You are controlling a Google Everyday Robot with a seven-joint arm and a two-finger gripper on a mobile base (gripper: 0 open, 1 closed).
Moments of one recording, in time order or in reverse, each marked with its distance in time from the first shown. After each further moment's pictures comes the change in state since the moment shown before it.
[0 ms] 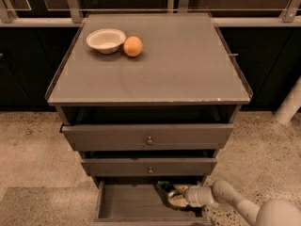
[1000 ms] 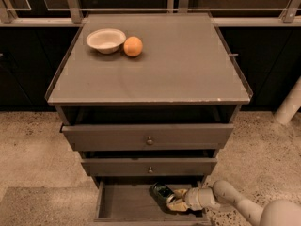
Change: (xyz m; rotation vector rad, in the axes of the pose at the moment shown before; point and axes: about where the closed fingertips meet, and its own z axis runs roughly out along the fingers) arm -0.006 0.034 -0.010 -0.116 -0.004 -0.017
